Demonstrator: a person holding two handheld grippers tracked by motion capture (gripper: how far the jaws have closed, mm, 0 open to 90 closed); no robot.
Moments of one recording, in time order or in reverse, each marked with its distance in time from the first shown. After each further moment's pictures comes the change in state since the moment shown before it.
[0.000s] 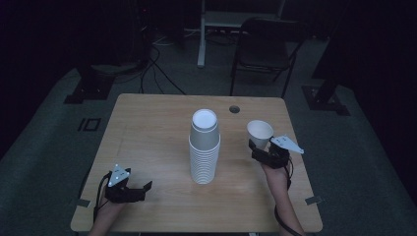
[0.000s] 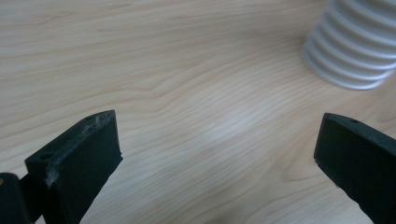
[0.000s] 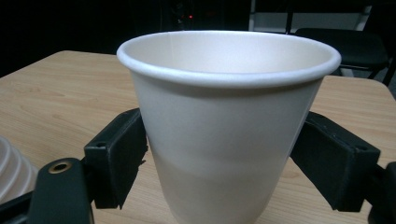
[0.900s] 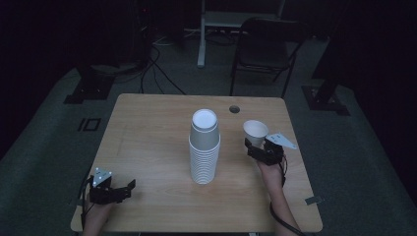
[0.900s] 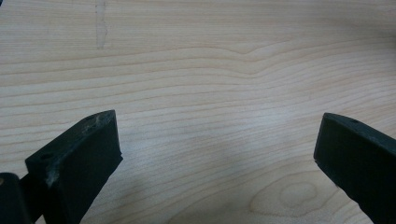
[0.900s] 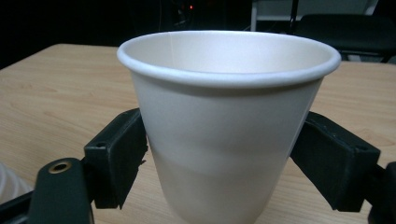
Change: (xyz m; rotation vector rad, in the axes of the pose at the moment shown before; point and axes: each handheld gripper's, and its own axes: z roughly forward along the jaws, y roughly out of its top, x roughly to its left) left arm 0.031 -0.019 -0.012 0.050 0.137 -0.166; right arm -0.002 -0.009 0.027 0.036 0.005 0.027
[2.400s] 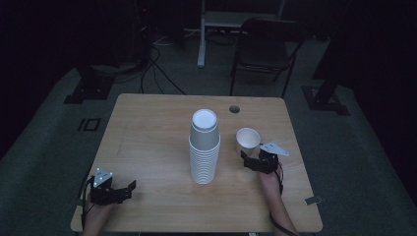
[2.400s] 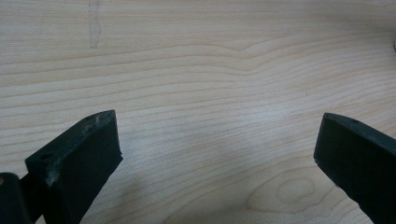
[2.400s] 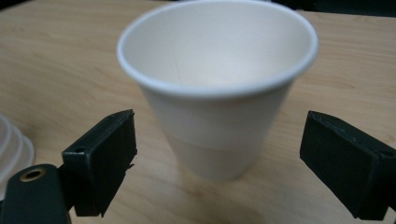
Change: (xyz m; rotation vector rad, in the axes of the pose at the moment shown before) left arm -0.001 -0.002 0.001 0.001 -0.006 0.015; right arm -0.004 -0.044 0.014 0.093 0.039 -0.062
